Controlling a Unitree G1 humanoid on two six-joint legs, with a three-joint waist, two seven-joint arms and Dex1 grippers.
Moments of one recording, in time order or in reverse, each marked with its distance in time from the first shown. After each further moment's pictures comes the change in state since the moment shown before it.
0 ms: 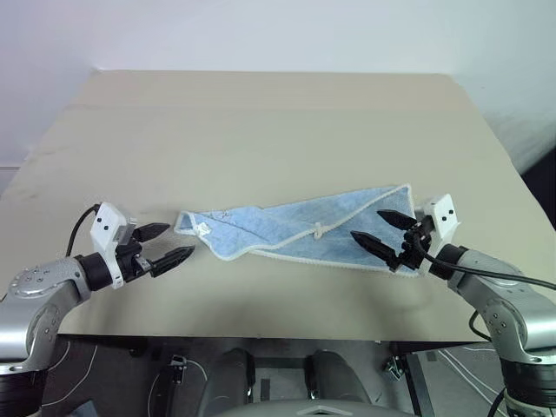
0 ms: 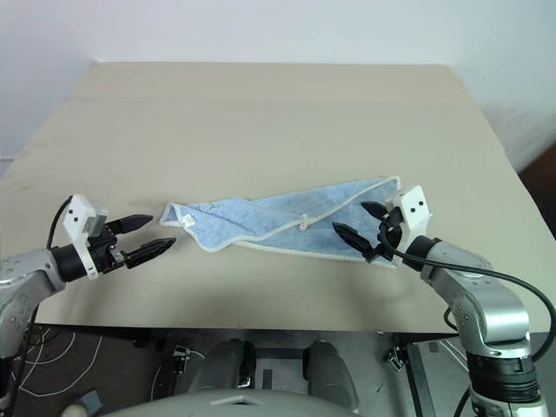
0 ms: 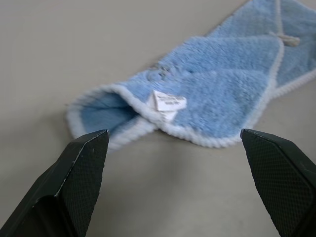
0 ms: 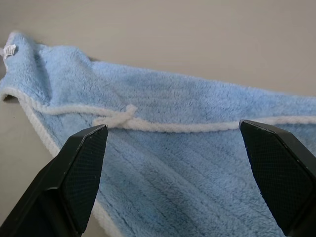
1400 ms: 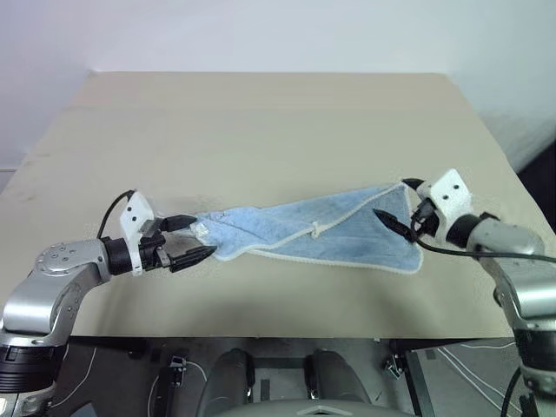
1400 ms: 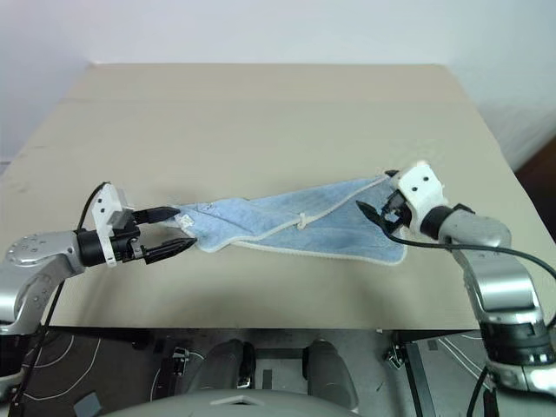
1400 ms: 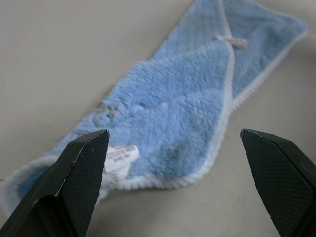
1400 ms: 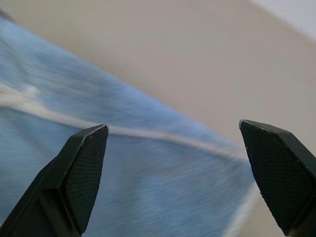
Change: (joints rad) left arm -0.174 0.046 -0.163 0.080 0.066 -0.090 -0.128; right arm -0.221 -0.193 0.131 0.236 -0.397 -0.296 0.007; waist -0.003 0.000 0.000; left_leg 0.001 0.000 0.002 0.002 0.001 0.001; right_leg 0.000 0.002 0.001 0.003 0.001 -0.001
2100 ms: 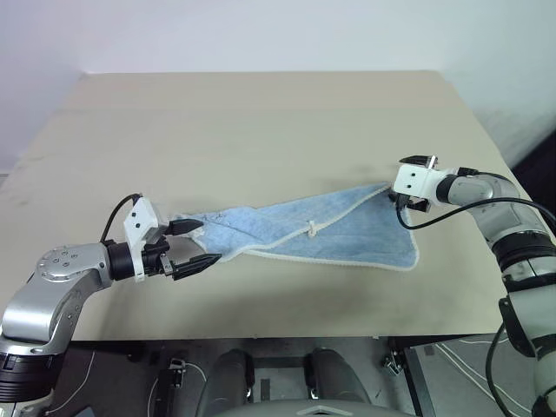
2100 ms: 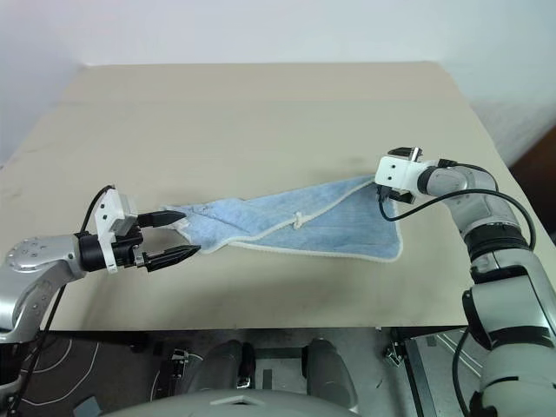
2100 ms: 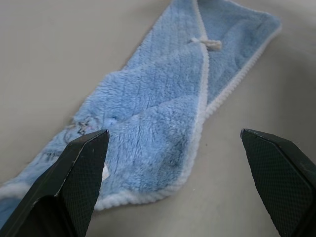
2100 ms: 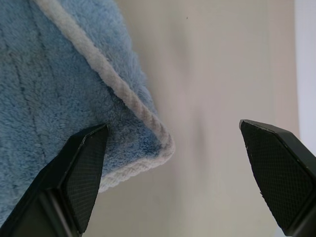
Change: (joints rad) left arm 0.045 -0.004 0.006 -0.080 -0.014 -0.006 0.002; right arm -0.578 0.002 0.377 1.071 -0.536 -0.734 -0.023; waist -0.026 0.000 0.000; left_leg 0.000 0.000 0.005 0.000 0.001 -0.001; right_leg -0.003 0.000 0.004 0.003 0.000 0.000
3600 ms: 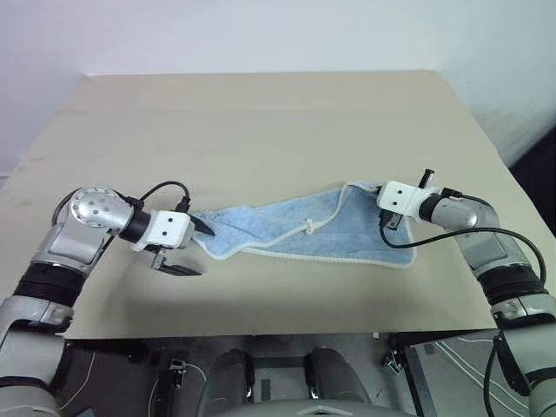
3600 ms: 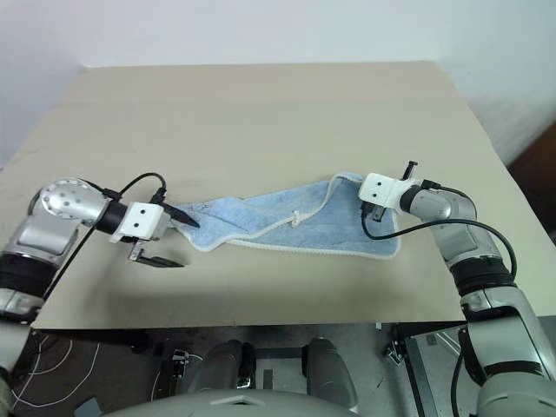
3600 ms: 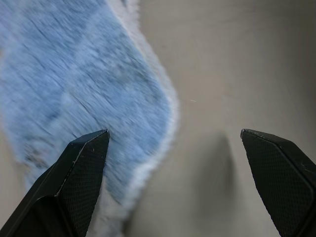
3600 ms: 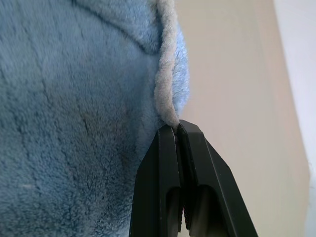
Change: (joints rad) left arm -0.543 0.057 -0.421 0.714 0.480 -0.869 -0.528; right arm 0.275 0.043 -0.112 -0.428 0.061 0.165 -0.038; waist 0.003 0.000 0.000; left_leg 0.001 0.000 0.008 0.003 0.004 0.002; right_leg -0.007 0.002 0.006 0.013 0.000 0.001
